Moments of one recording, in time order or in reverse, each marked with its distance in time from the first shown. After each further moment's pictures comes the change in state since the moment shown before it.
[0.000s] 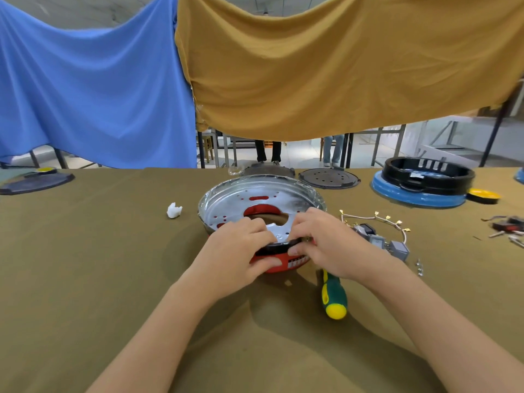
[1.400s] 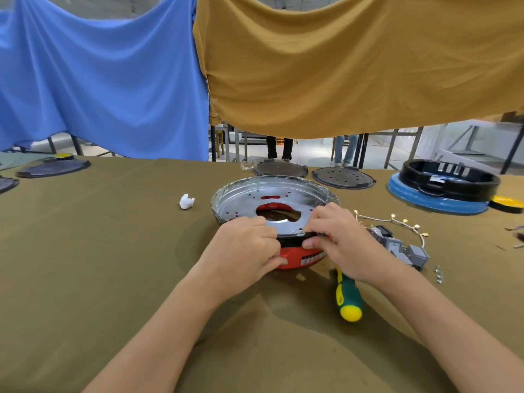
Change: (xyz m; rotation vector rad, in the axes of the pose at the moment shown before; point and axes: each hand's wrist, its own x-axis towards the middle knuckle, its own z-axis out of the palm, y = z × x) left_hand -0.007 0.002 -0.007 0.211 0.151 0.173; right_hand 0.001 0.007 0.010 0.047 0.106 -0.044
